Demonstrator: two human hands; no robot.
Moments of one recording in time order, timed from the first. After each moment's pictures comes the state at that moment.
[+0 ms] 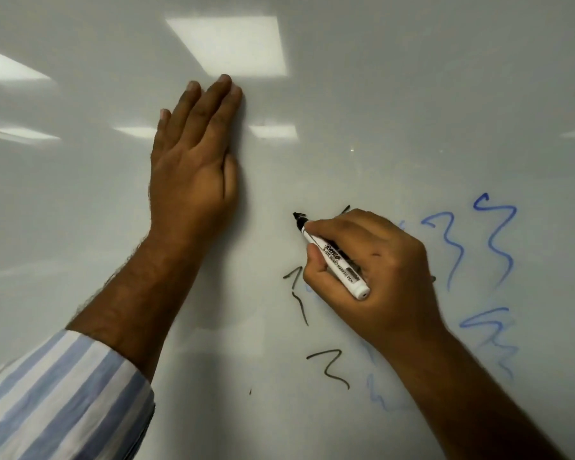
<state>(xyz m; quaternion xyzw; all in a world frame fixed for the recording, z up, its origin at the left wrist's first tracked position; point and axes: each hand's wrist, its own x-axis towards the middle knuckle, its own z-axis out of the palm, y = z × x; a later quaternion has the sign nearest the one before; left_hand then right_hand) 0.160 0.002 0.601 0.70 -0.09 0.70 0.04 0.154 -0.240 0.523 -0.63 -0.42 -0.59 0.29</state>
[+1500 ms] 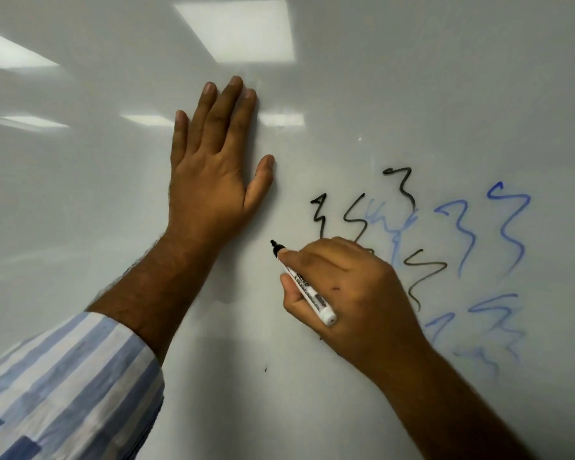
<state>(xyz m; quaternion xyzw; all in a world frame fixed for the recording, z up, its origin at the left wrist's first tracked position) 0.159 0.006 0.588 0.73 -0.06 0.68 -0.02 0.140 -0.213 0.494 -0.65 -0.48 -0.56 0.19</state>
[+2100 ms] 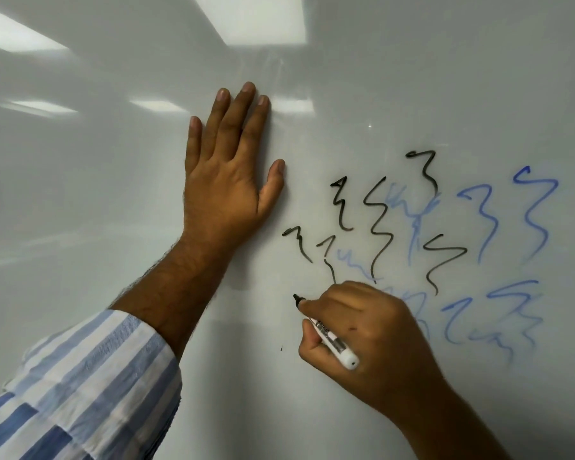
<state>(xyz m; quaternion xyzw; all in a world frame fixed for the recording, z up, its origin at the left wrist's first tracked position) 0.154 0.013 0.560 0.73 -0.05 0.68 0.00 0.131 -0.220 0.441 -0.67 -0.48 -0.53 0.20</state>
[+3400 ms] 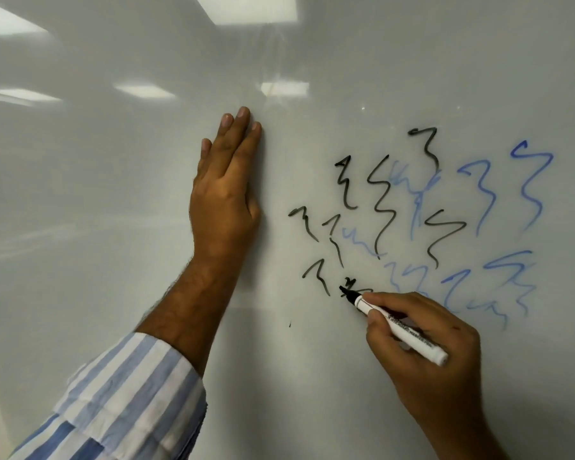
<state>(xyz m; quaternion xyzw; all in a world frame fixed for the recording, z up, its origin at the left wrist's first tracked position) 0.148 0.014 0.517 0.69 -0.14 0.69 0.16 0.100 -0.245 0.392 -0.67 -0.32 -0.47 0.49</state>
